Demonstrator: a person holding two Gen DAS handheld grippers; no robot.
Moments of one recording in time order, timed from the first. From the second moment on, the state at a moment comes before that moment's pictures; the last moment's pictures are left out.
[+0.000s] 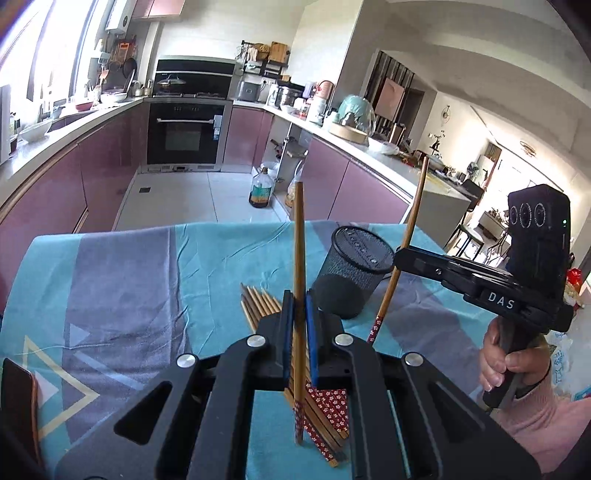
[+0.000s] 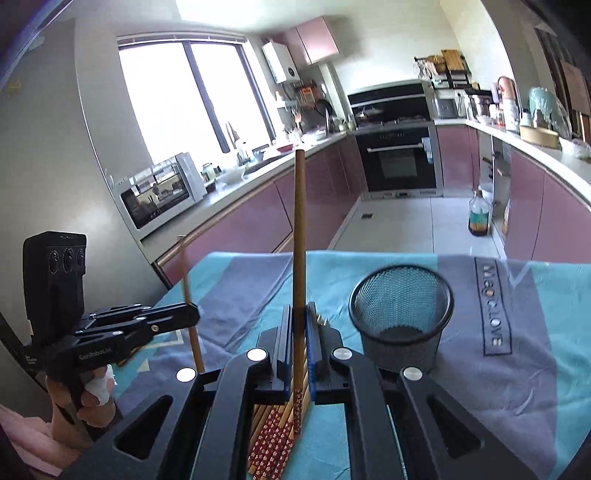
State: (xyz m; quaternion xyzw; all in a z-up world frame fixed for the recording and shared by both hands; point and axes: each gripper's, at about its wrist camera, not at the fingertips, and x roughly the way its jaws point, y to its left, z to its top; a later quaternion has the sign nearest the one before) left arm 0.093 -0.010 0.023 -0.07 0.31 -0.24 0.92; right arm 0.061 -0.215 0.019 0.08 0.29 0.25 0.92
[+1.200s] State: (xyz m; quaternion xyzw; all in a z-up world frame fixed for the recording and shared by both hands) left arm 0.202 -0.134 0.087 -0.05 0.31 -0.30 0.90; right arm 0.146 -0.263 0.029 0.04 0.28 0.18 0.94
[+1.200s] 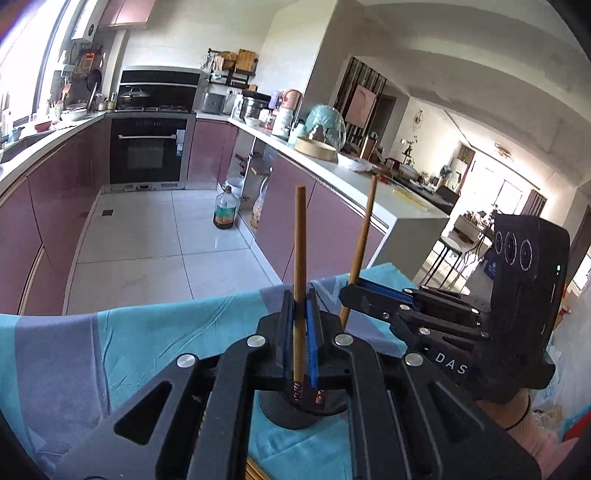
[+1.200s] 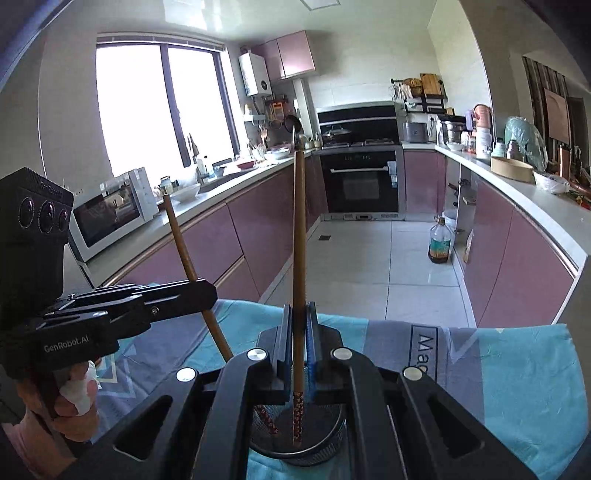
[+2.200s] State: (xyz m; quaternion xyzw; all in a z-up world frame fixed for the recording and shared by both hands) left arm 0.185 -0.090 0.004 -0.02 0.32 -0.24 0.91; right arm 0.100 -0.275 0.006 0.09 0.29 0.21 0.93
